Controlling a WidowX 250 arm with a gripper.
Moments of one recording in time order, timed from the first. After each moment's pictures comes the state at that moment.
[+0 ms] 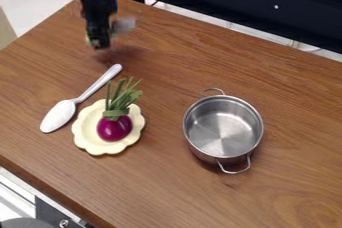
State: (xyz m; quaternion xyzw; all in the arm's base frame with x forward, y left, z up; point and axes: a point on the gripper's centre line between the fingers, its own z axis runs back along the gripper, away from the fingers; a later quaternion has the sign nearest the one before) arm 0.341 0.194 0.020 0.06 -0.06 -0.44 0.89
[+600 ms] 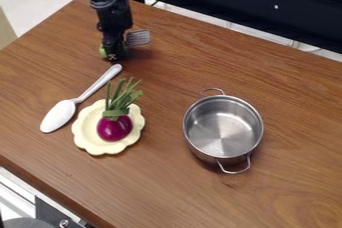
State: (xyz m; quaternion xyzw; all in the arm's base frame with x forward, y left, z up) arm 0.352 0.174 0.003 0.07 -0.07 -0.44 0.90
